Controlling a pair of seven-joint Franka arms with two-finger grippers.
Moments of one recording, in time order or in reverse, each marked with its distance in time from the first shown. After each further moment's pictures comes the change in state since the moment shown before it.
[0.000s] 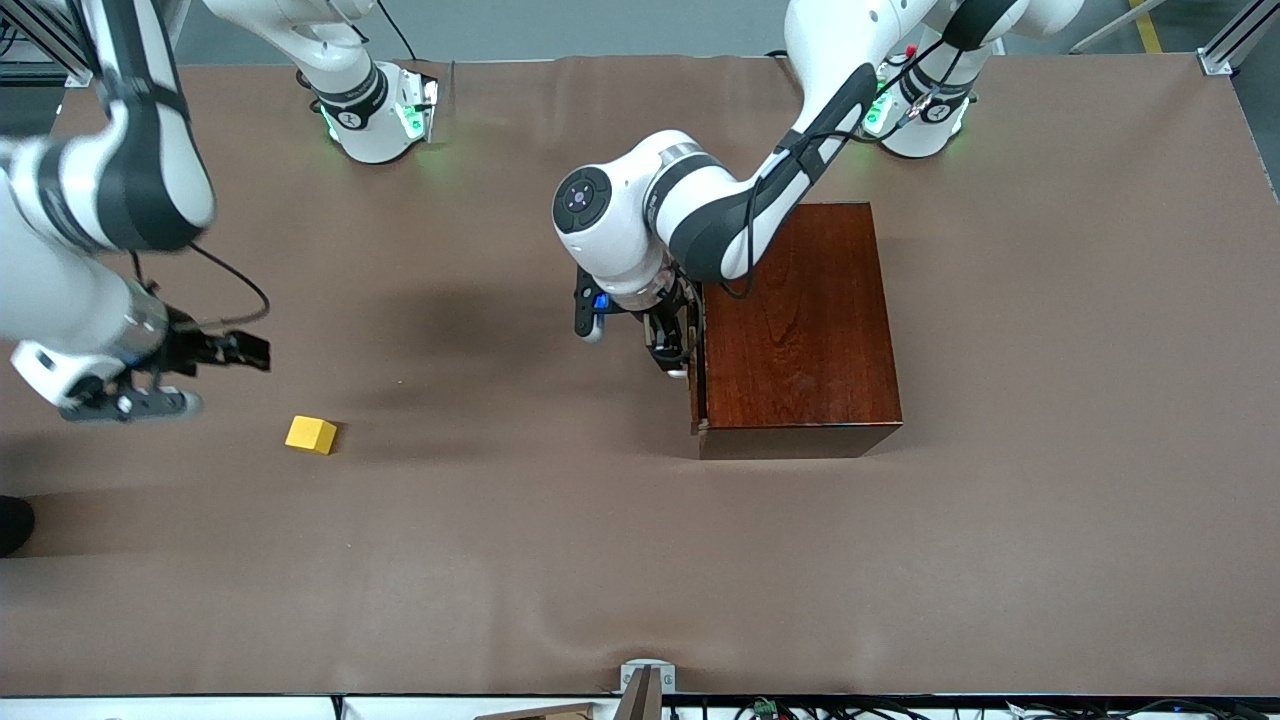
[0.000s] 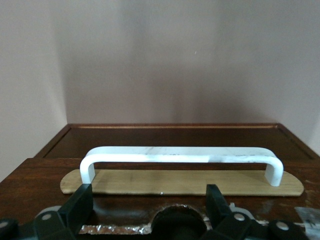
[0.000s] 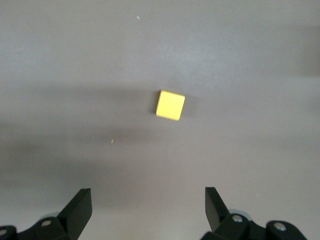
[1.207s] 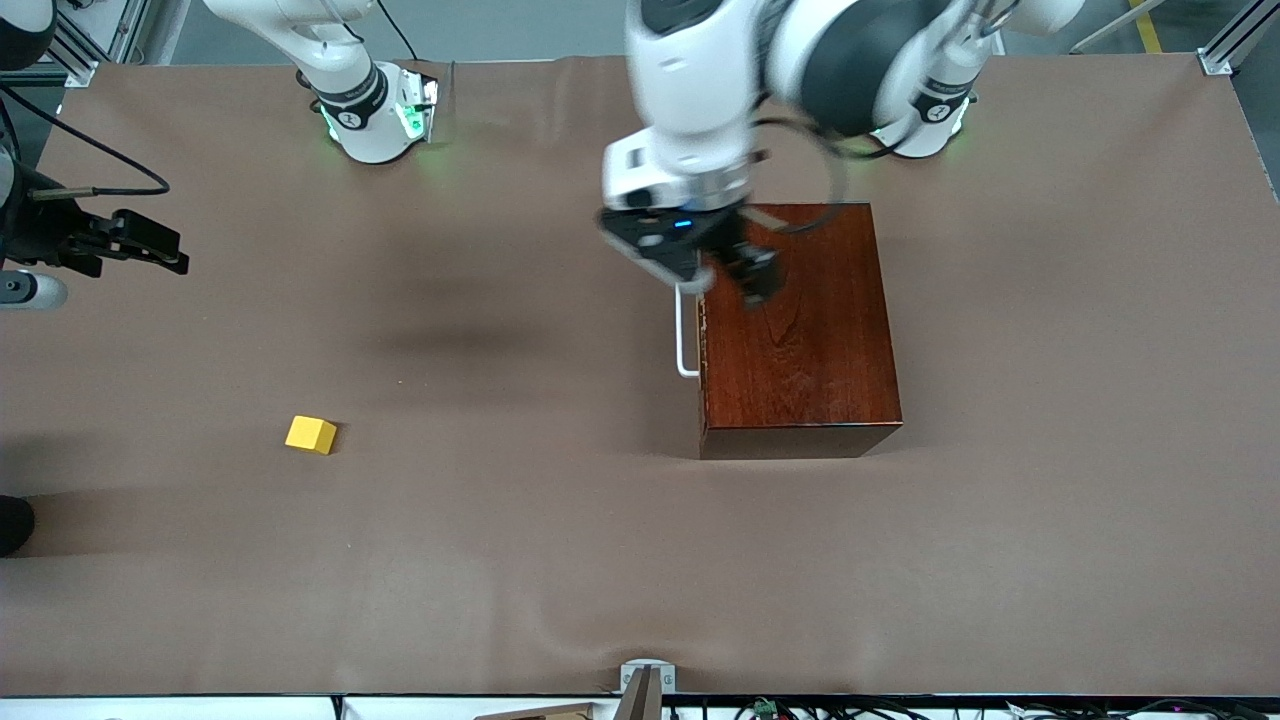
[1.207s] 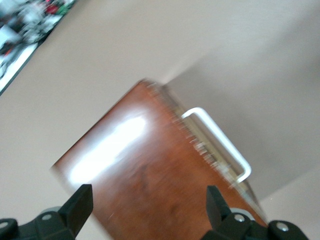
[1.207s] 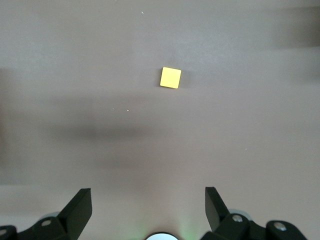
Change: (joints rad) left arm 0.129 -0.349 0.001 0.027 -0.089 -0.121 -0.708; right arm -0.013 -0.072 -0.013 0.243 0.040 -0.327 0.040
